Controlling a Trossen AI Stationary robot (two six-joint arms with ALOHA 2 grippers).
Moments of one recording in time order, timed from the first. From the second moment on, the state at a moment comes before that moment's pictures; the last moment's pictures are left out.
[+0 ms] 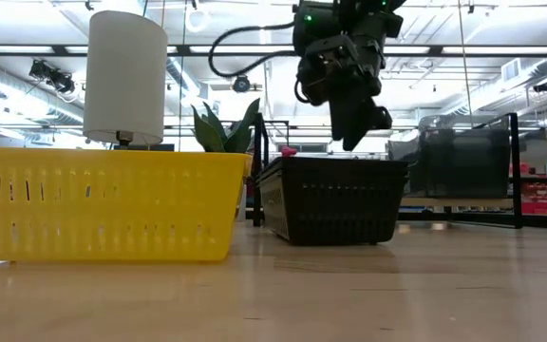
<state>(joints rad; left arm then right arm) 0.06 0.84 0.97 0.01 0.16 -0.69 -0.18 1.77 1.41 -0.95 -0.28 0.52</state>
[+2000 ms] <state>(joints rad) -0.08 0.84 0.97 -0.13 -0.19 -0.70 0.27 1.77 0.98 -0.27 0.04 -0.12</state>
